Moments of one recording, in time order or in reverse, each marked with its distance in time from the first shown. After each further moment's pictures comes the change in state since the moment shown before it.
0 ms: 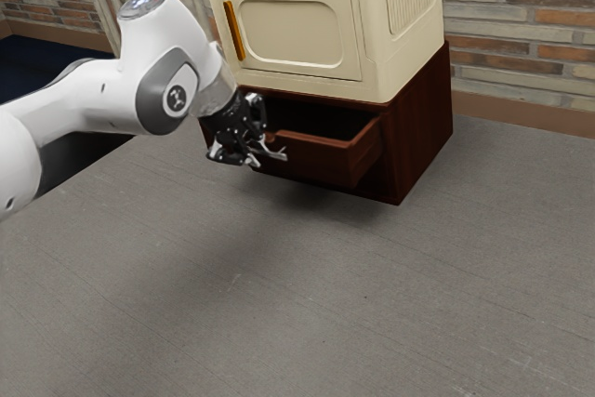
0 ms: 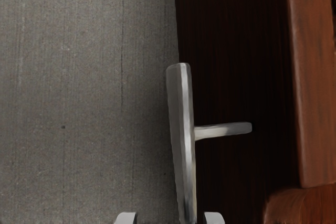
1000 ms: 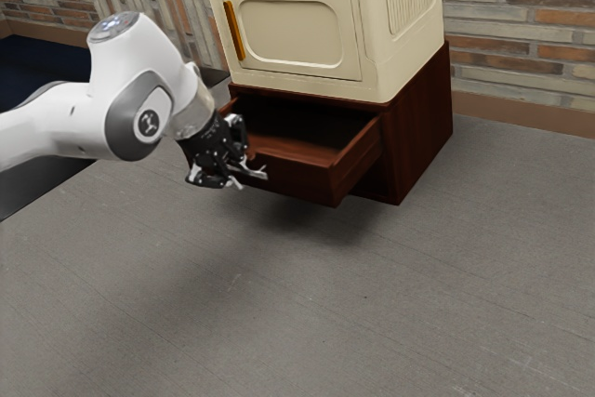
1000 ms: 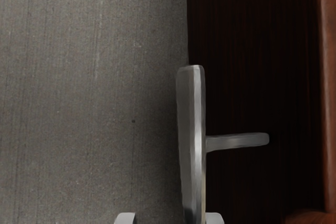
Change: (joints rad) arm 0.000 -0.156 0.006 -0.224 0.004 0.056 -0.024
